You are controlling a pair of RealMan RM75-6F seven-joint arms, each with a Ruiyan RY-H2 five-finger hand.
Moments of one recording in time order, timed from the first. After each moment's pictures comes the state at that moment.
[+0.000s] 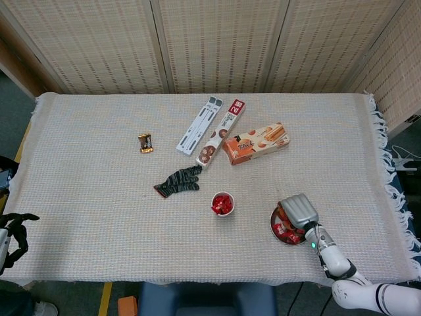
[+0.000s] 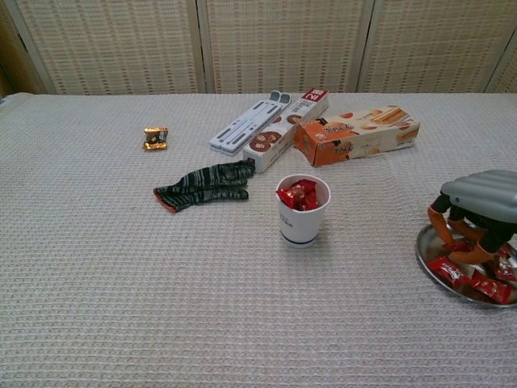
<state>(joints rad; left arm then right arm) -0.05 -1.00 -0.02 -1.67 1.55 1.53 -0.14 0.59 -1.43 -0.01 -1.48 -1.09 0.92 -0.46</state>
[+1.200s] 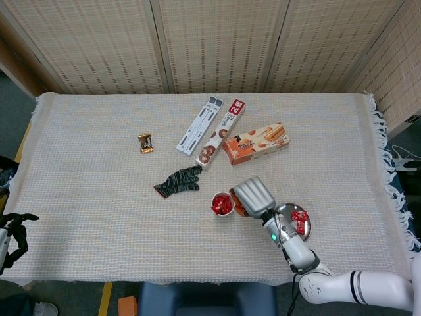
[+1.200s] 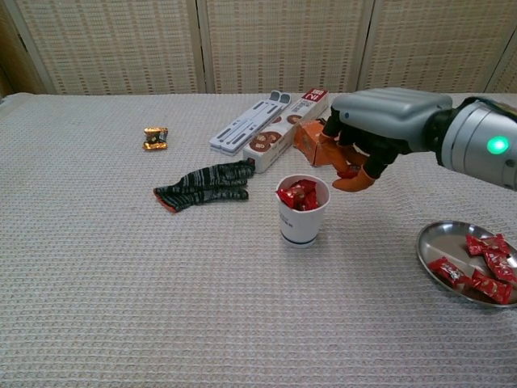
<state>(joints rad) -0.05 -0.99 -0.02 -1.66 1.55 1.53 -0.15 0.76 -1.47 0.18 -1.75 -1.00 0.99 -0.64</state>
